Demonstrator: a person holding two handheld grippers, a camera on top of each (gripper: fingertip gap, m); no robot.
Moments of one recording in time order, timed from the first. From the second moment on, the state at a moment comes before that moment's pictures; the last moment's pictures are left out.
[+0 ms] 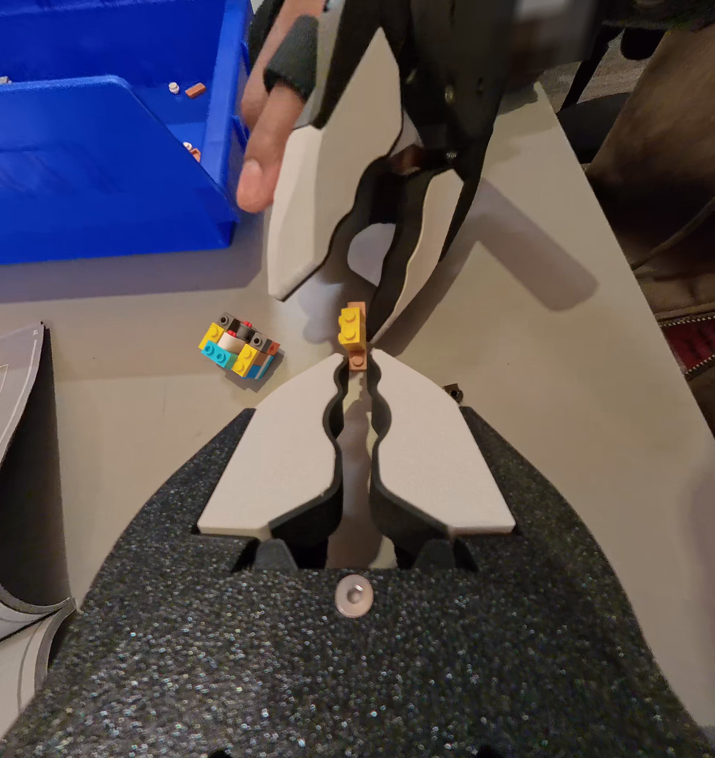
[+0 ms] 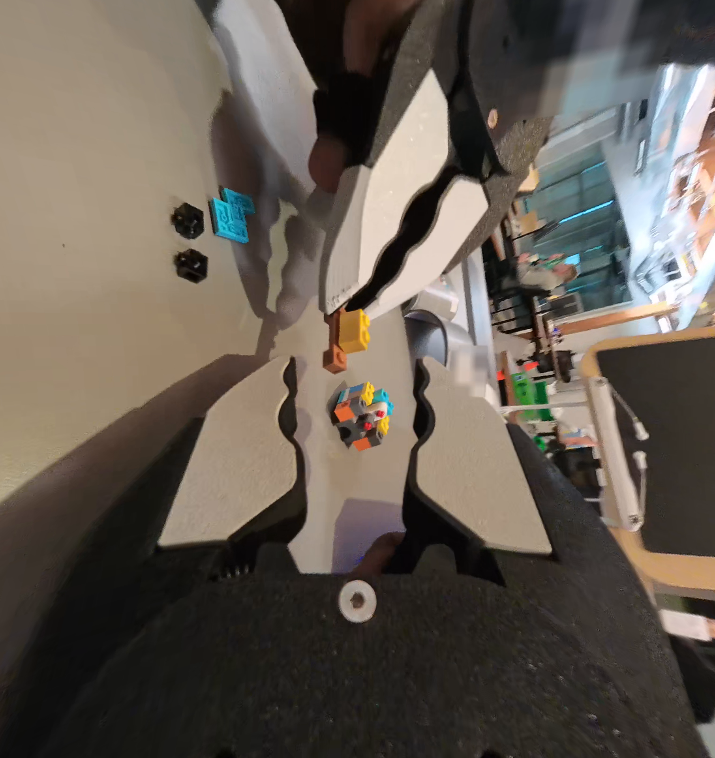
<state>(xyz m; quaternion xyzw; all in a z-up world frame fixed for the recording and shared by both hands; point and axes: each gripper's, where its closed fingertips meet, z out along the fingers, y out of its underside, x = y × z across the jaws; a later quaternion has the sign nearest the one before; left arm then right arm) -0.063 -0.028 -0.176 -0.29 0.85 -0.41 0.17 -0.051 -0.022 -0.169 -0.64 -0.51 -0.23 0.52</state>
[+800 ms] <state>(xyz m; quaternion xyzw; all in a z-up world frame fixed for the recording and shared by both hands) -0.073 -0.037 -0.172 -0.29 0.84 -0.44 0.13 -0.074 -0.026 -0.169 -0.54 -0.59 -0.28 0.53</state>
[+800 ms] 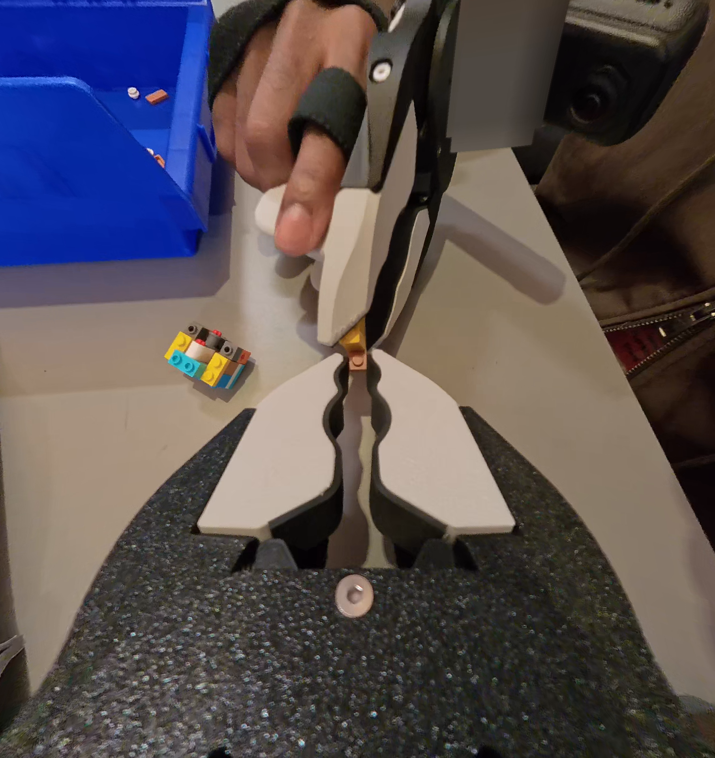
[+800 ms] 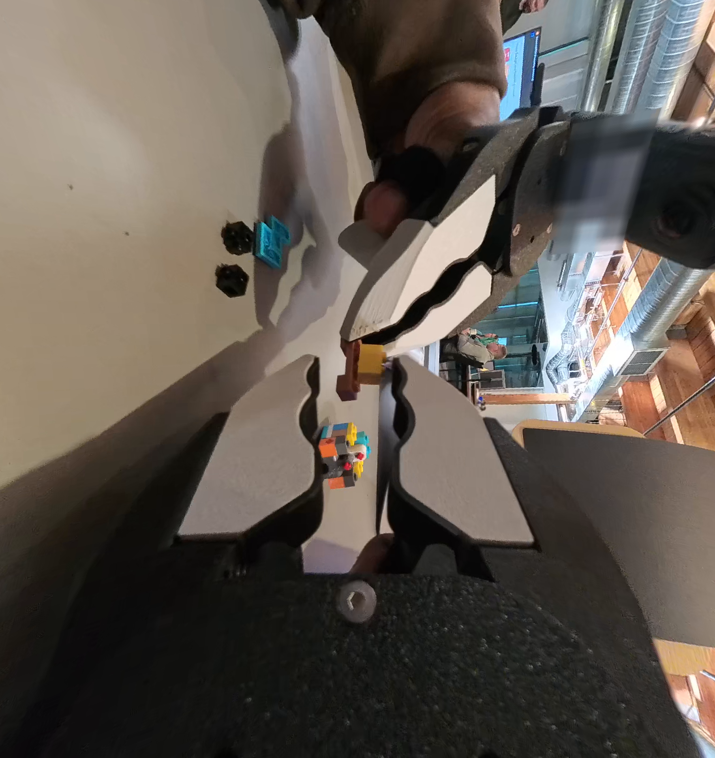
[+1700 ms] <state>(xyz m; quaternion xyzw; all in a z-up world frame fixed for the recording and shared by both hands) -0.070 -0.038 -0.164 -0.36 0.77 -0.52 0.04 -0.065 -0.024 -0.154 -0.61 -0.53 -0.22 0.55</state>
